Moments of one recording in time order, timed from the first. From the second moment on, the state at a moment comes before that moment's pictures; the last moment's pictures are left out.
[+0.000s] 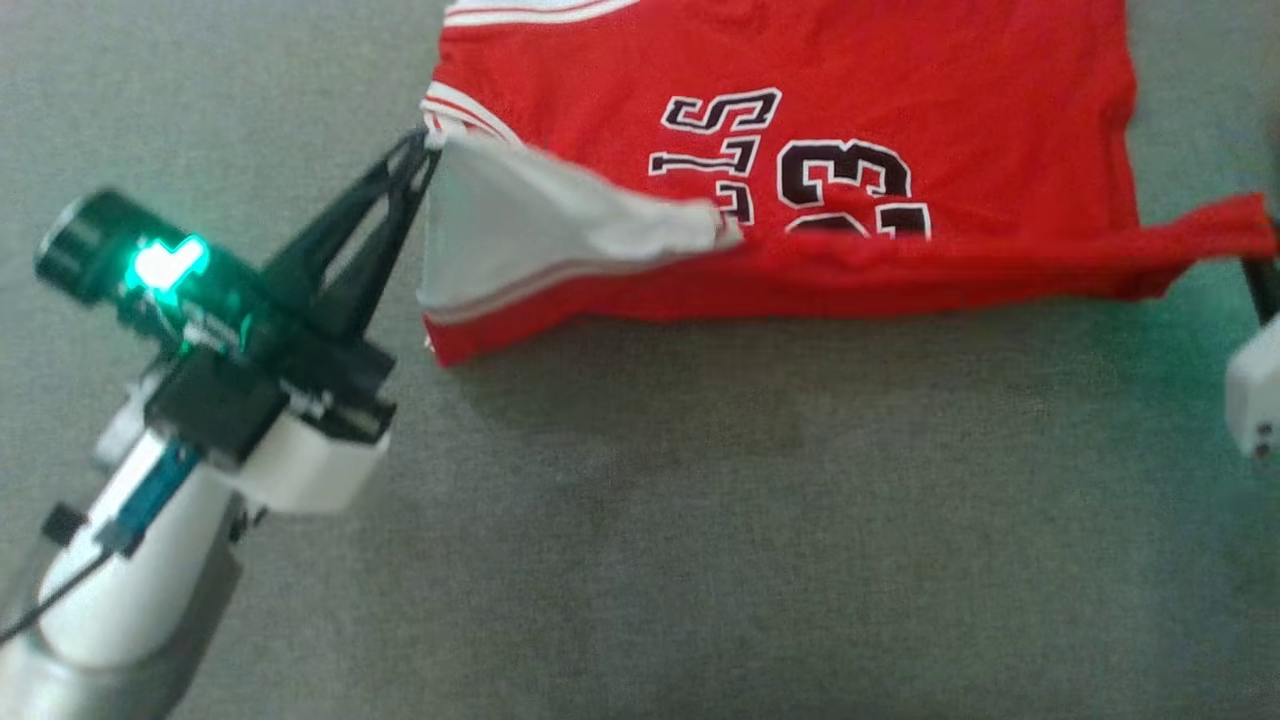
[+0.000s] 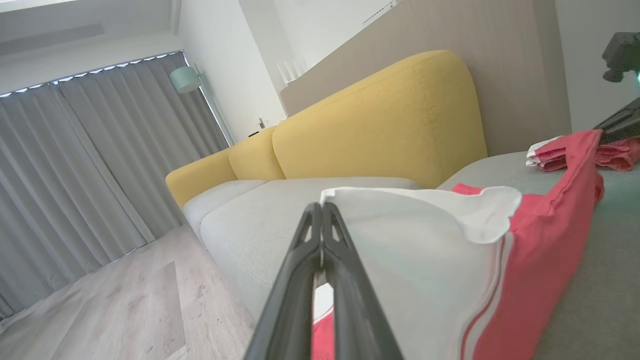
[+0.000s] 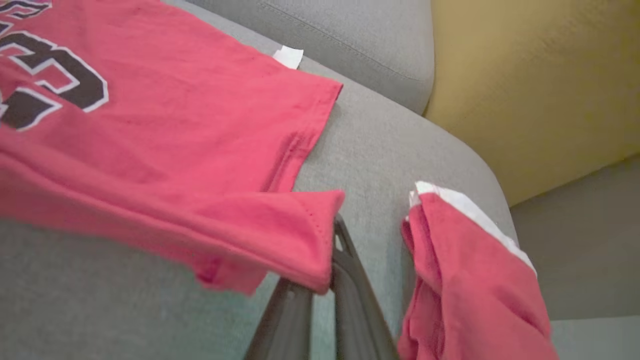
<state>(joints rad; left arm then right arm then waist) -0.49 0.46 -0.44 -0.03 -0.10 -0.13 -0.26 -0.26 -0.55 0.05 0.06 0.14 0.13 0.37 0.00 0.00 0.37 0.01</state>
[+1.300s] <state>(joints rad) -0.33 0.18 -0.30 0.43 -0.33 -0.04 -0.26 -0.23 -0.22 -0.07 0.18 -0.06 0.13 0.10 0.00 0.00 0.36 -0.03</state>
